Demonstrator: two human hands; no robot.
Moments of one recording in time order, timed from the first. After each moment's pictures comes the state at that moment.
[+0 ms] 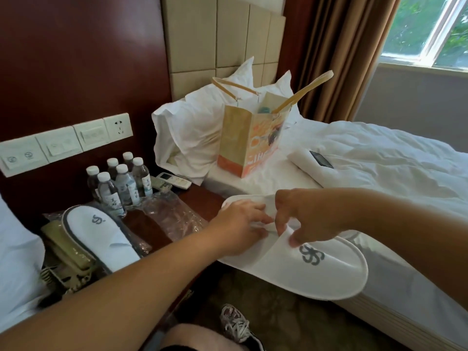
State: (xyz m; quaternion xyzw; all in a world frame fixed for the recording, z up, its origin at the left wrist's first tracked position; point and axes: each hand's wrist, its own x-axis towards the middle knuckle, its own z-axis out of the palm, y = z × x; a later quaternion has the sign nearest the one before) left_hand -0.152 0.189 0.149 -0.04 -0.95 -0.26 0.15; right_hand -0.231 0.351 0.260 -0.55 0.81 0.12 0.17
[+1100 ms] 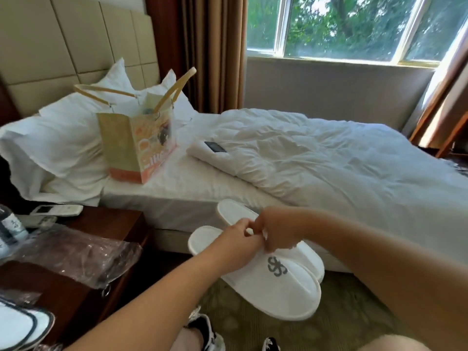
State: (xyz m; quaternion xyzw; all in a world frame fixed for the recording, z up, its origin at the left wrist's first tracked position) left_hand -0.158 0.401 0.148 -0.02 -0.88 -0.47 -0.12; right_hand -0.186 0.534 0.227 -0.29 0.93 0.07 0.23
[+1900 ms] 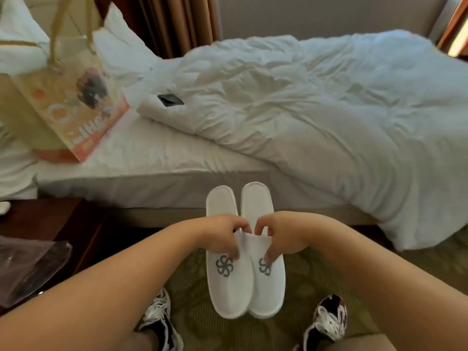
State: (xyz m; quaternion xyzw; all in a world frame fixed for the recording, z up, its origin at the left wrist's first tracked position) left_hand -0.303 0.507 0.026 -0.12 -0.91 -0.15 -0.37; right_hand -0.300 0.696 0.030 -0.19 0.91 -0.14 0.34
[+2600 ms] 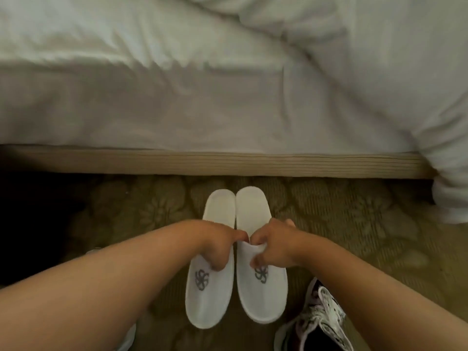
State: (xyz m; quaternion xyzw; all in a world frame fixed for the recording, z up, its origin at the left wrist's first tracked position) left_hand -0.389 0.538 -0.300 -0.18 -0.79 -0.03 -0.58; right_hand -0.373 0.717 -0.289 -0.17 0.86 -0.19 0.44
